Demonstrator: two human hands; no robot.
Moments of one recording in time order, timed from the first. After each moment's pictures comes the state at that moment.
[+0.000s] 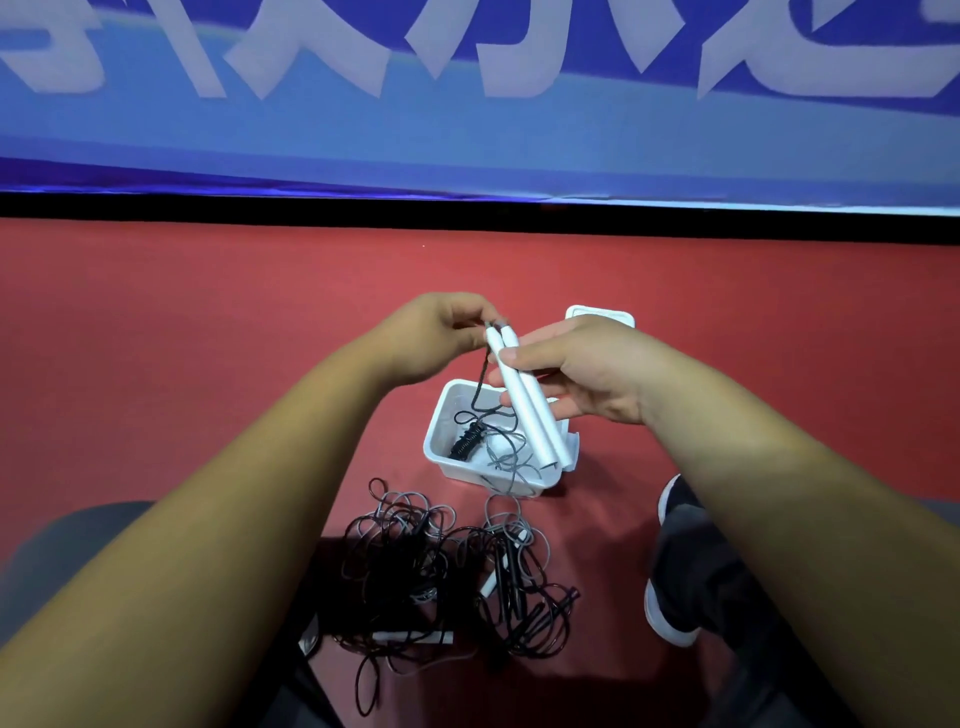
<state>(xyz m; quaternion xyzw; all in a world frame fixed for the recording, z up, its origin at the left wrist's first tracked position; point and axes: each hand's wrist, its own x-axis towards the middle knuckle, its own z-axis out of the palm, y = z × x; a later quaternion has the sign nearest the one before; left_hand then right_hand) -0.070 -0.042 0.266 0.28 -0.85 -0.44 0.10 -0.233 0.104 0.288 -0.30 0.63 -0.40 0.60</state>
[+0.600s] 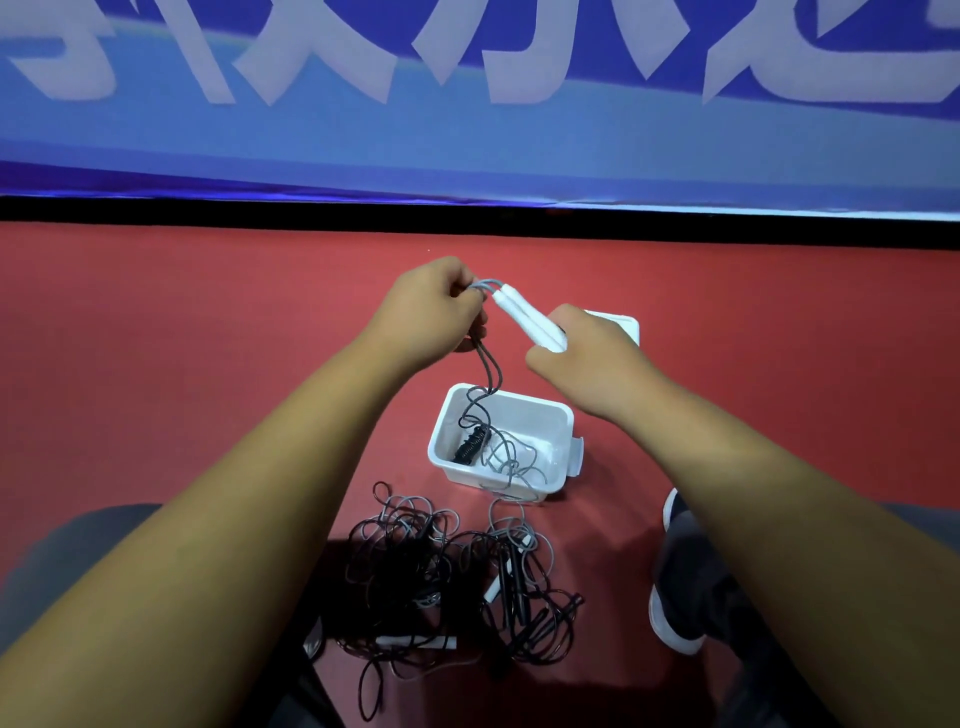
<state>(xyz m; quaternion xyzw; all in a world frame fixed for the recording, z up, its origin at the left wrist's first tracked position) -0.079 -0.029 0.297 0.41 -0.75 -0.46 0.23 -0.234 0.101 0.273 -0.49 0.82 -0.24 0.17</state>
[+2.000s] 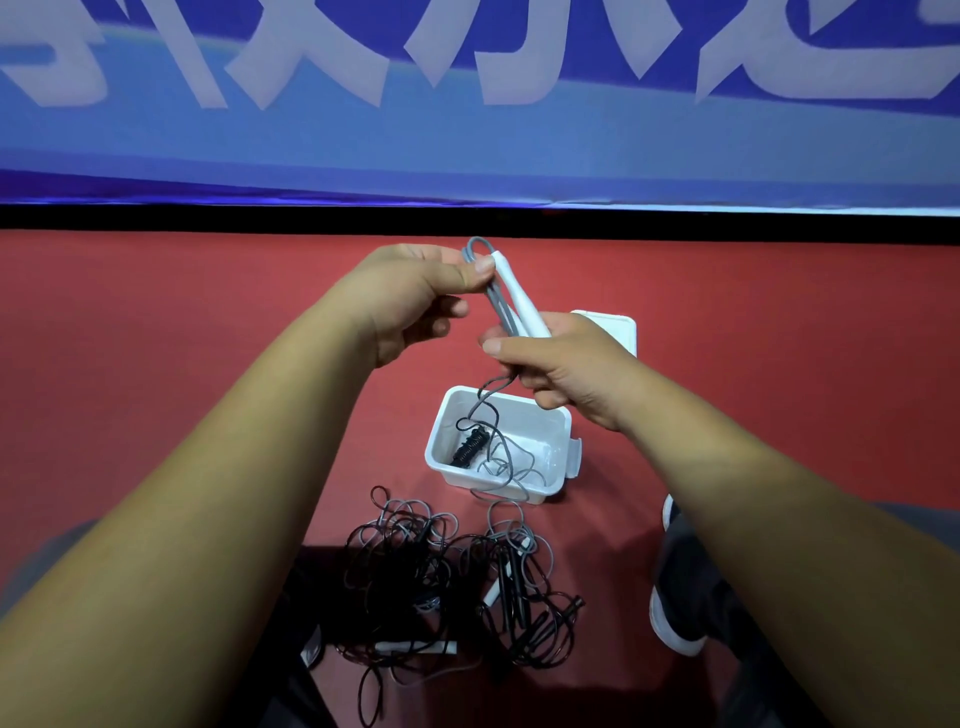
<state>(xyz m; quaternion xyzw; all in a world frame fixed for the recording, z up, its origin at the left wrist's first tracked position) -0.071 -0.031 0.337 0.38 -0.62 -0.66 0.18 -0.227 0.095 0.275 -0.37 0.60 -0.49 0.52</state>
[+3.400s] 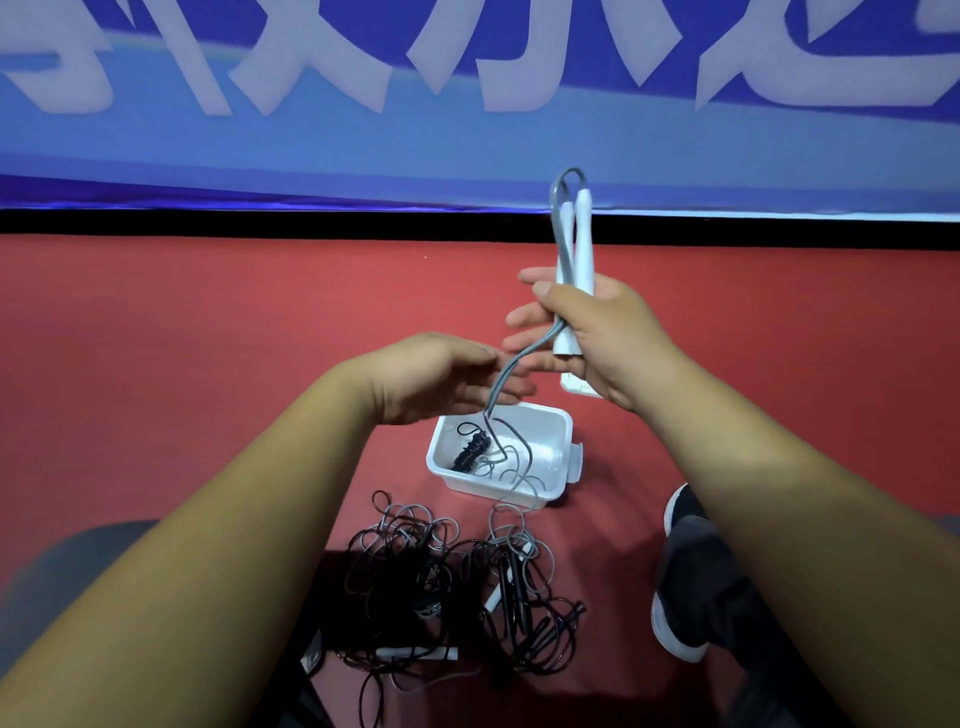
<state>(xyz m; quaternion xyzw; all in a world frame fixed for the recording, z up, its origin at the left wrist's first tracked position) -0.068 -0.032 0.261 0.32 -0.59 -0.74 -0.05 -0.232 0.096 0.309 -0.29 0.55 -0.61 0.49</state>
